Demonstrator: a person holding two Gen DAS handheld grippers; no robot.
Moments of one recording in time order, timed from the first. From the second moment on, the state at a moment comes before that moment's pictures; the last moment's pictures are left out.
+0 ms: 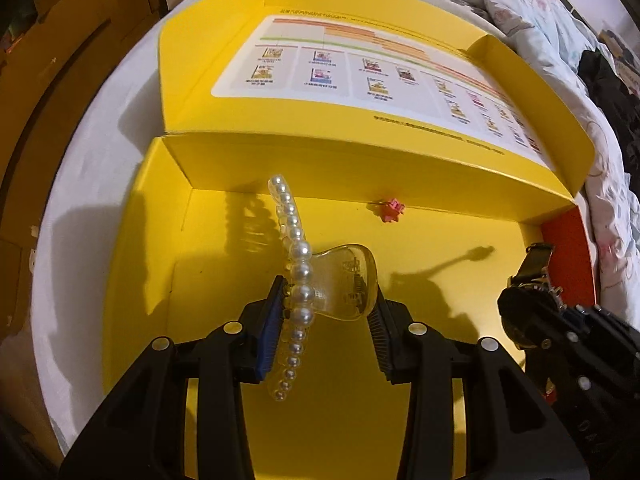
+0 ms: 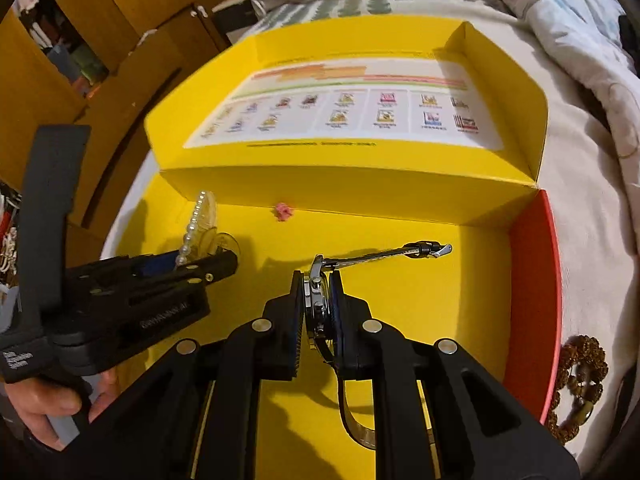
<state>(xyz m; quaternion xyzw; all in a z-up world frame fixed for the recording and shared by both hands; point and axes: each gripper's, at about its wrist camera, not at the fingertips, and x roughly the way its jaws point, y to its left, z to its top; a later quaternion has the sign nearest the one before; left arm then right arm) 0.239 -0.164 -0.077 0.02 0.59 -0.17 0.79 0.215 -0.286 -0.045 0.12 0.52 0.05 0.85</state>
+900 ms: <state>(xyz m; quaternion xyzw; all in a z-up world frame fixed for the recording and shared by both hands) 0.210 -0.138 -0.020 0.01 0.57 -0.18 0.80 0.159 -0.315 0.018 0.14 0.46 0.02 0.88</state>
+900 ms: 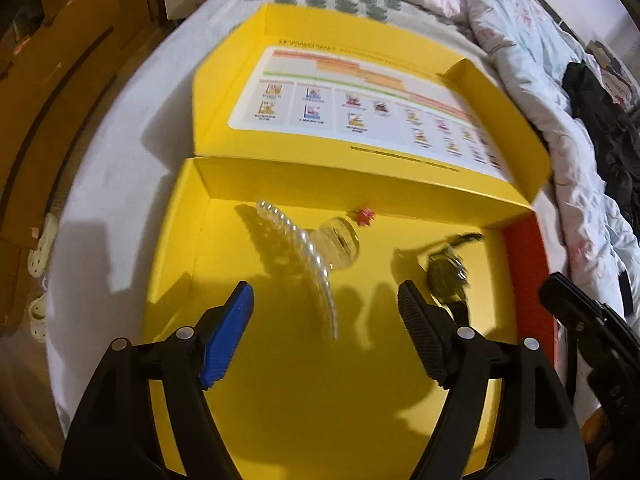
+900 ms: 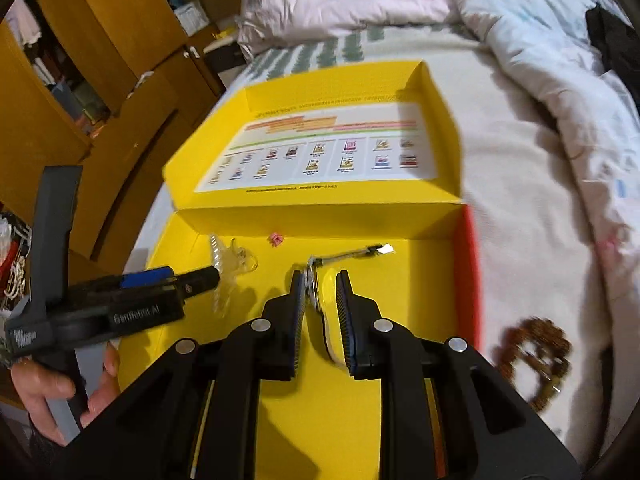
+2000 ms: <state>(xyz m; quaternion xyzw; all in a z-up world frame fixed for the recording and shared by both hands) 0.052 0.046 -0.067 0.00 0.58 -0.07 0.81 -0.052 -0.316 -0.033 0.16 0.48 -0.01 0.86</state>
